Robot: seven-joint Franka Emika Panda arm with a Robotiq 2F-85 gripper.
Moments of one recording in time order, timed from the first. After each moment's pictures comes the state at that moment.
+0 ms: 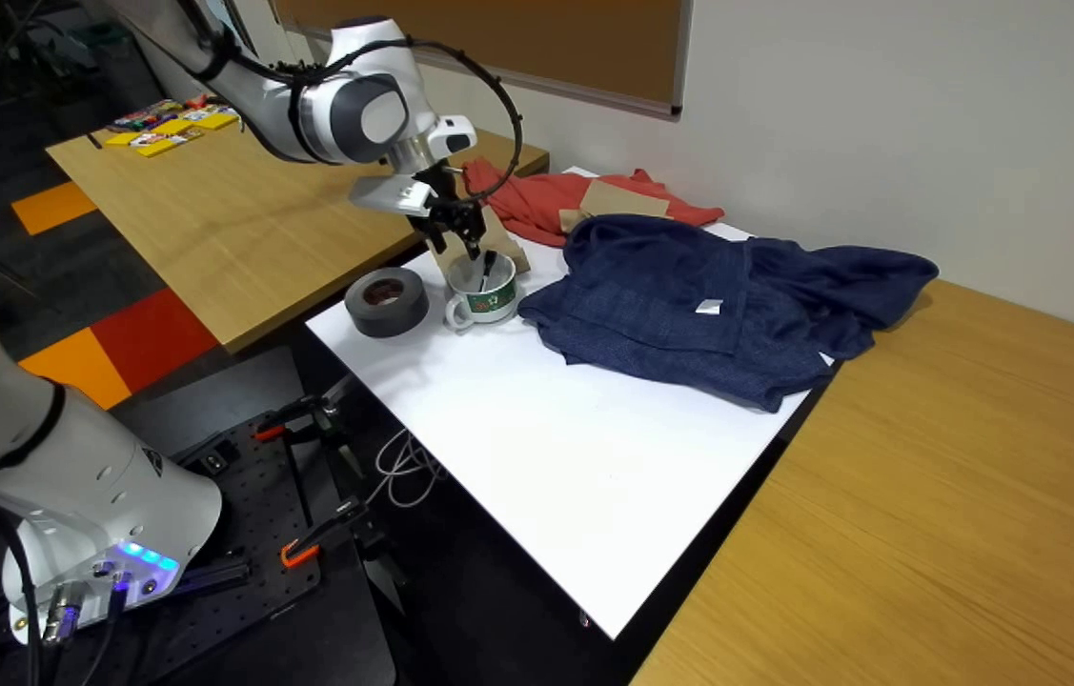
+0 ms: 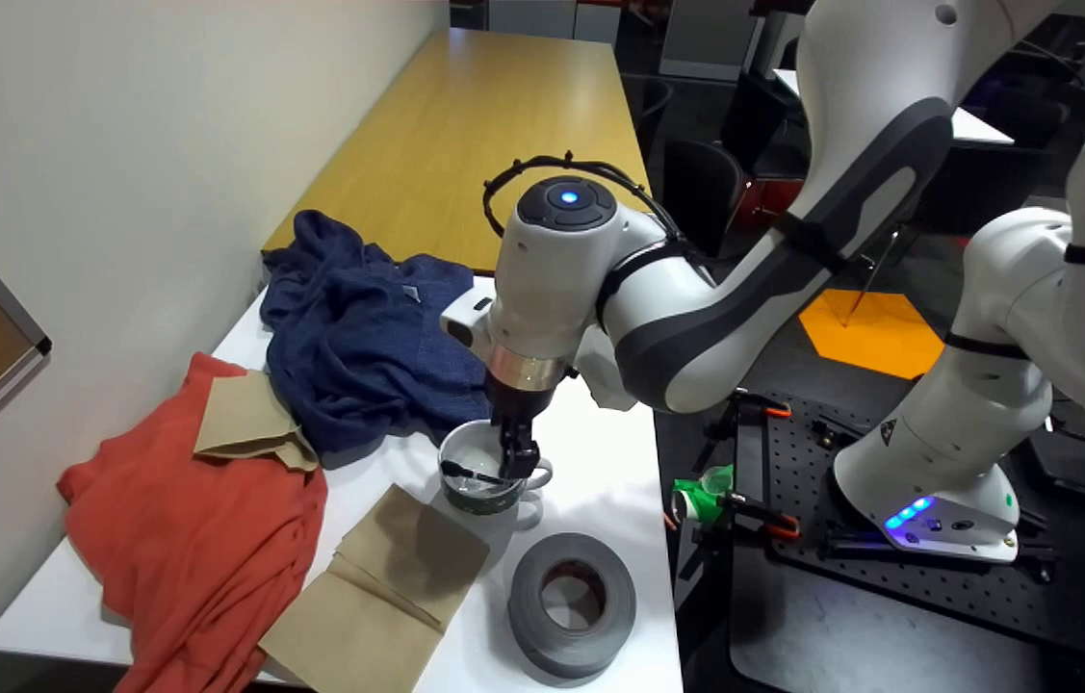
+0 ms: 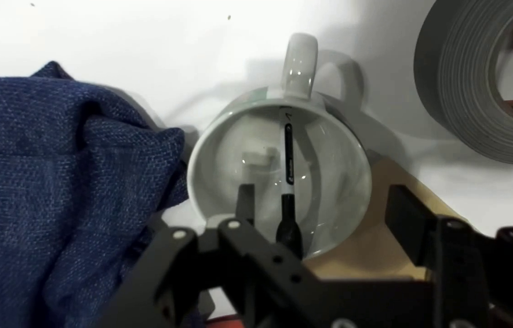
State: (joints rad) arm 0.18 0.23 0.15 -2.34 -0.24 2.69 0.00
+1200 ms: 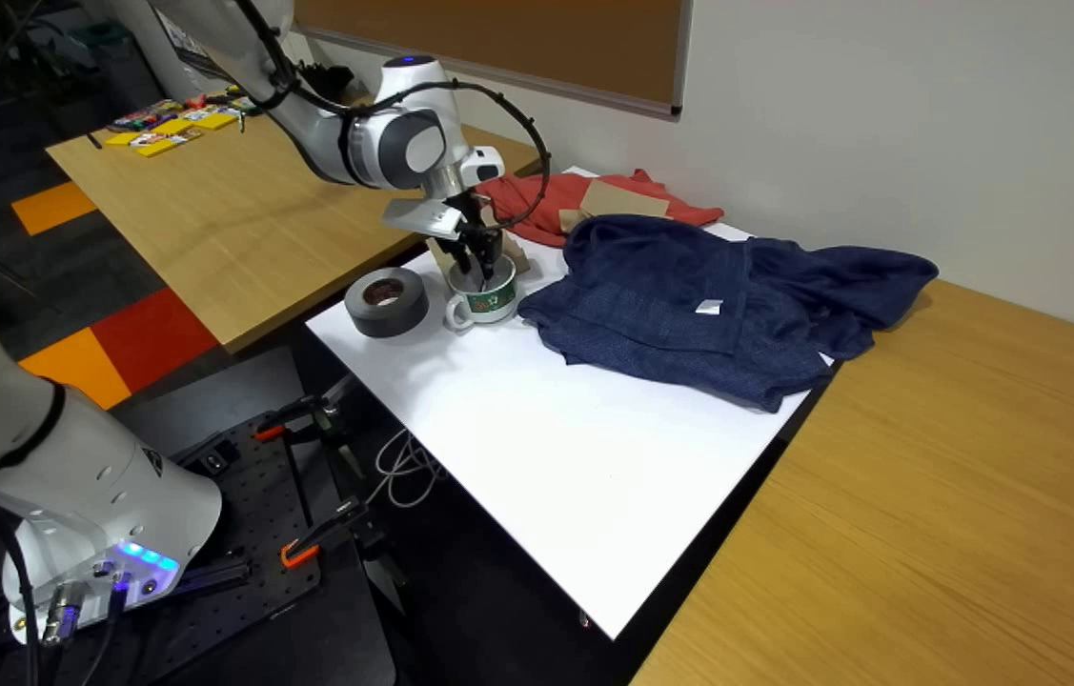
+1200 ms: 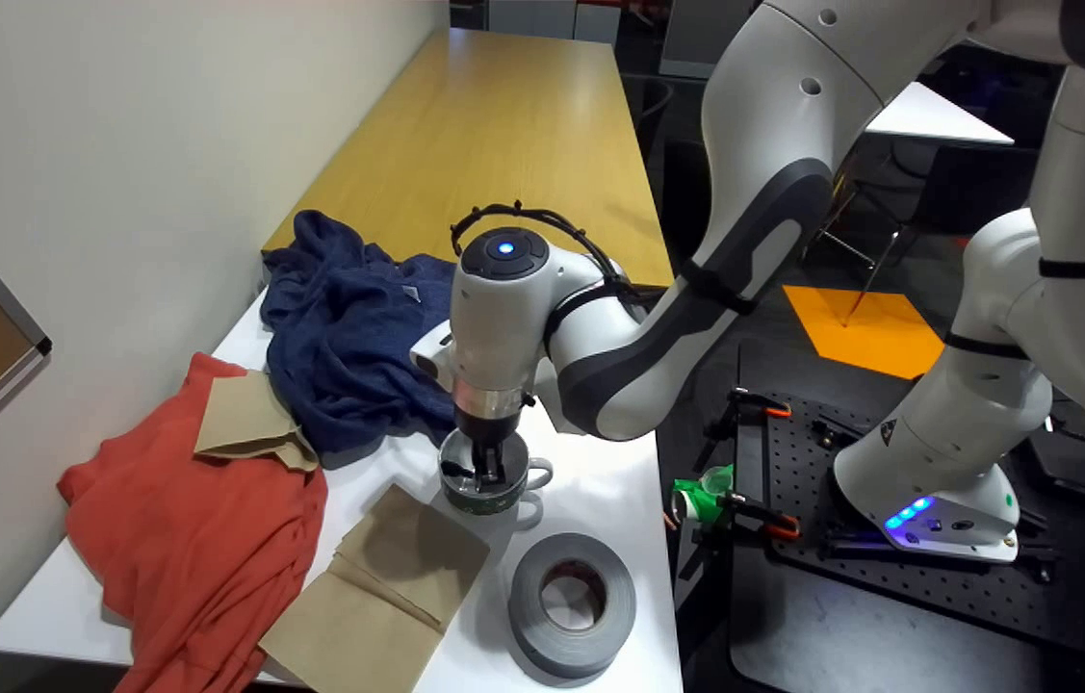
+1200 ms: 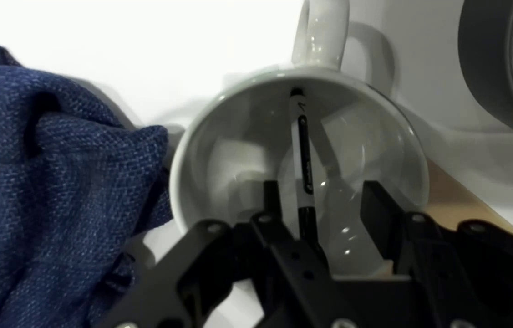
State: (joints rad) arm 0.18 0.43 0.13 -2.20 -0.25 2.69 0.00
